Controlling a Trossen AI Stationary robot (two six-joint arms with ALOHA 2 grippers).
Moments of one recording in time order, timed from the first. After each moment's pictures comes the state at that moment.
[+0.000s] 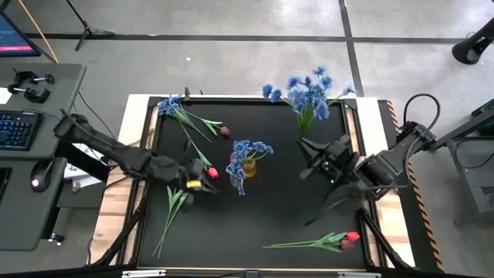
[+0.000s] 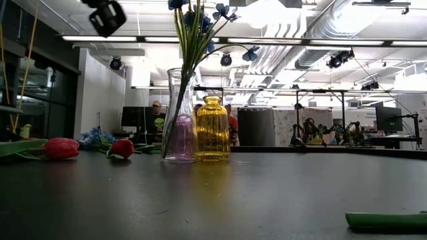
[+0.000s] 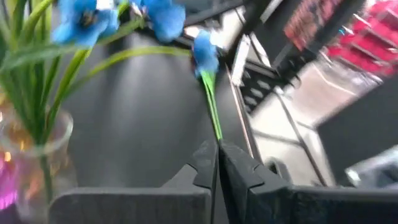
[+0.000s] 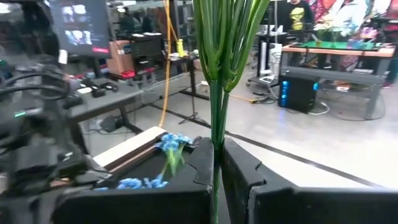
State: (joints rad) left arm -0.40 1.09 0.68 0.05 -0.17 -0.50; right arm 0.62 1.43 1.63 -0.91 1.42 0.80
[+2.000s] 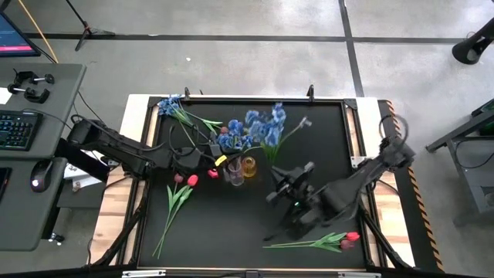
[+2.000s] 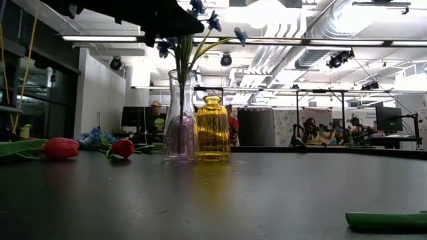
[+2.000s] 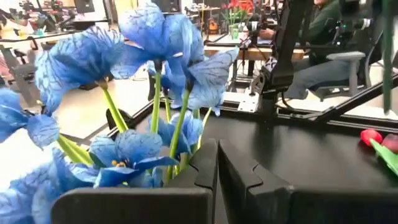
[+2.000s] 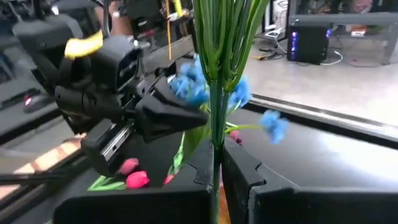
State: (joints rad) left arm -0.19 1.36 0.68 0.54 -0.55 -0.03; right arm 0.60 1.76 1.63 -0.92 1.28 1.24
